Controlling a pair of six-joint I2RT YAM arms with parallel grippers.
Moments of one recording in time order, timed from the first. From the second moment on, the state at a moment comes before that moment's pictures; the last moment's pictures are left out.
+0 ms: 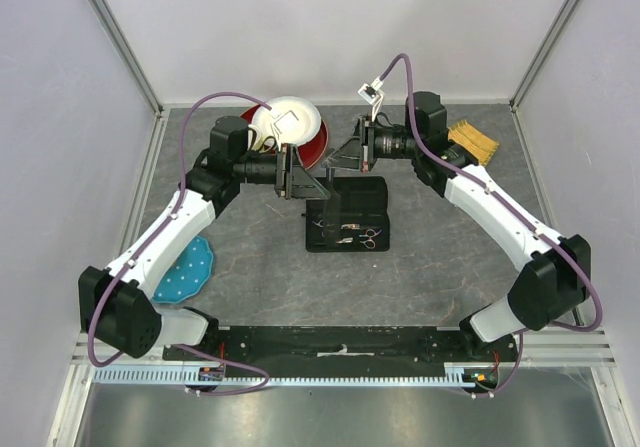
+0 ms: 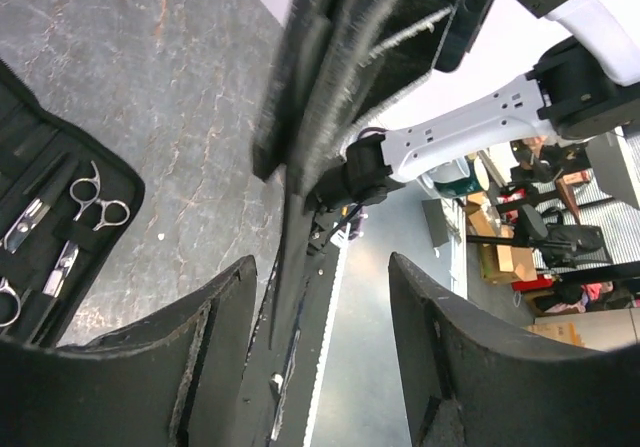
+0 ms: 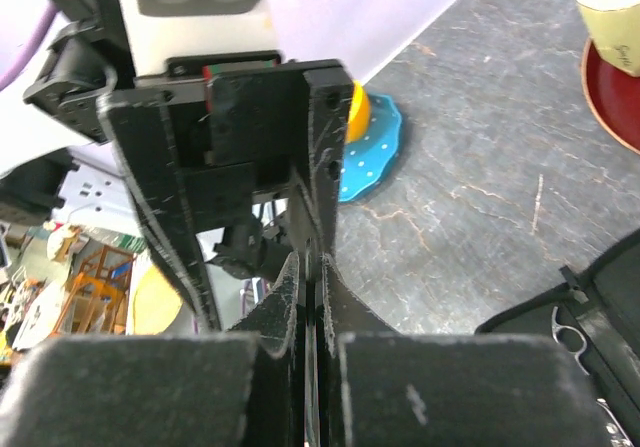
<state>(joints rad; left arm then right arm) -0.40 1.33 1.15 -0.20 1.05 -0.49 0.48 1.51 1.35 -0.05 -0.88 0.55</state>
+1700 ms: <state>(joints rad) -0.28 1.40 1.74 -0.06 0.30 -1.23 0.43 1.41 1.34 0.58 -0.39 1.06</state>
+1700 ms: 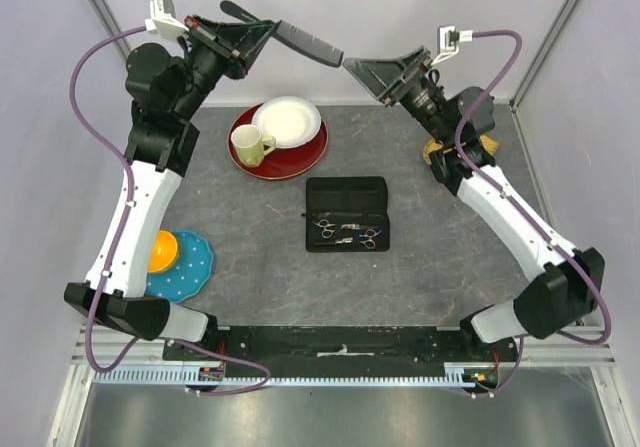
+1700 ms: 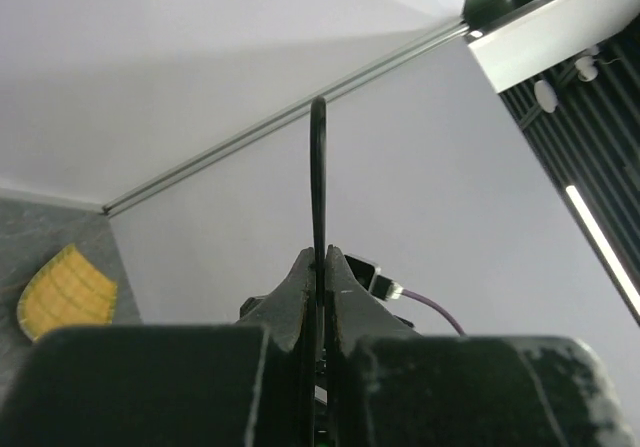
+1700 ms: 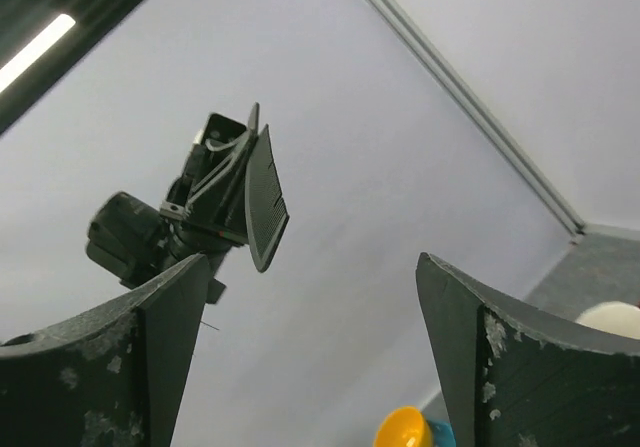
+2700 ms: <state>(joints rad) -0.30 1.50 1.84 0.07 0.30 -1.28 0.48 1.69 1.77 0.51 -0.47 1.25</state>
